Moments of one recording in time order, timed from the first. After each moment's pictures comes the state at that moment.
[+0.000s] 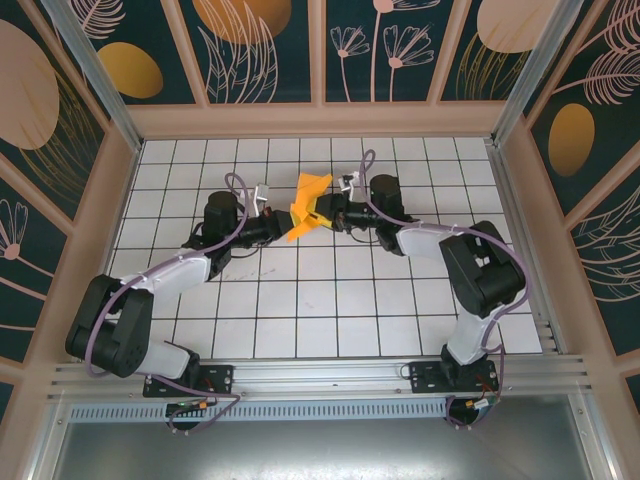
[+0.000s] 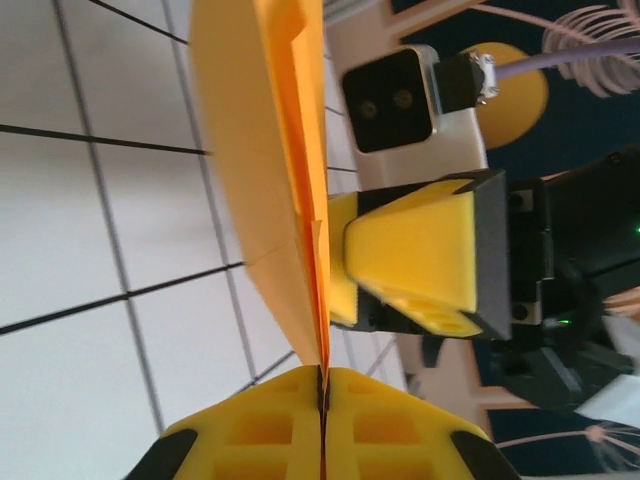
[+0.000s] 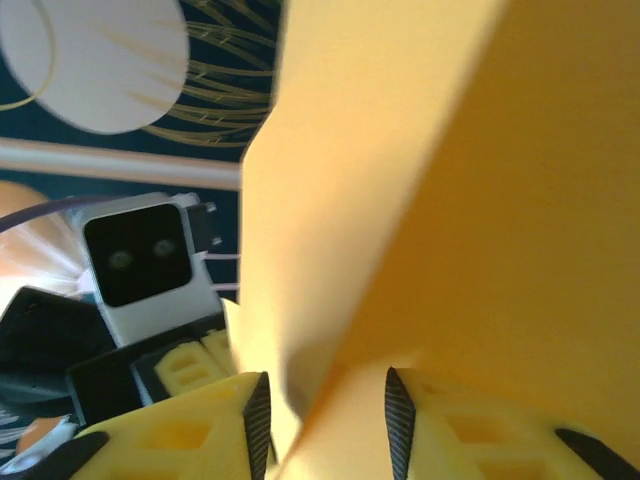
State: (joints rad) left arm -0.38 1.43 0.72 0.32 0.70 -0.91; right arm 0.49 1.77 0.93 0.56 -0.84 1.14
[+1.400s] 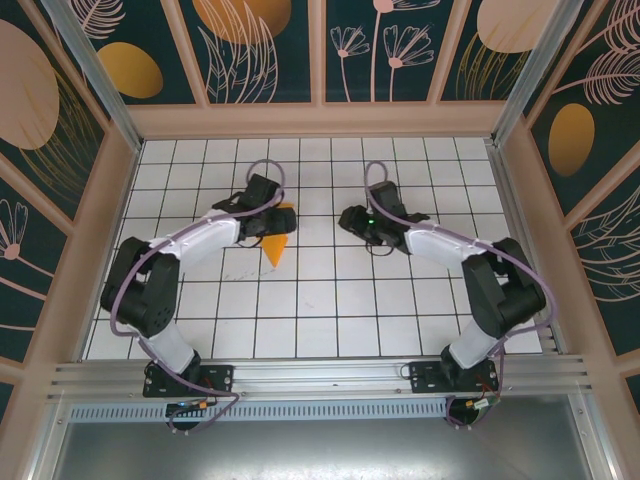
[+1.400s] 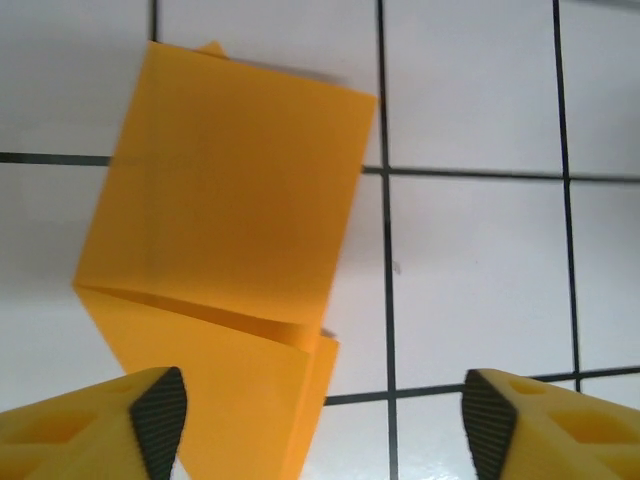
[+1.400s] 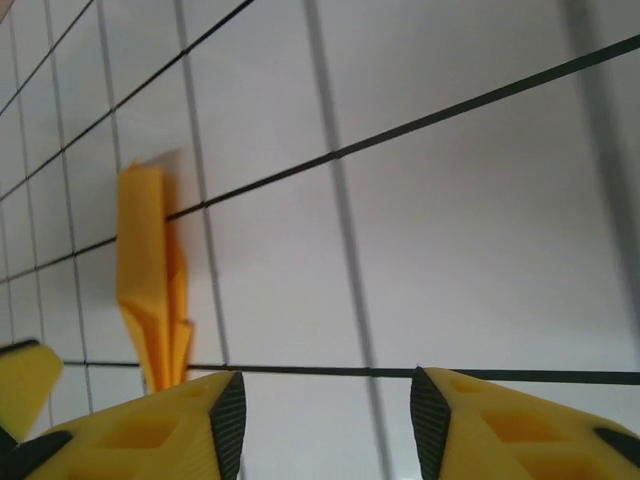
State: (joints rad) left arm -0.46 1.68 1.10 -0.38 -0.01 -0.56; right arm 0.55 1.66 0.97 -0.11 -0.18 0.87
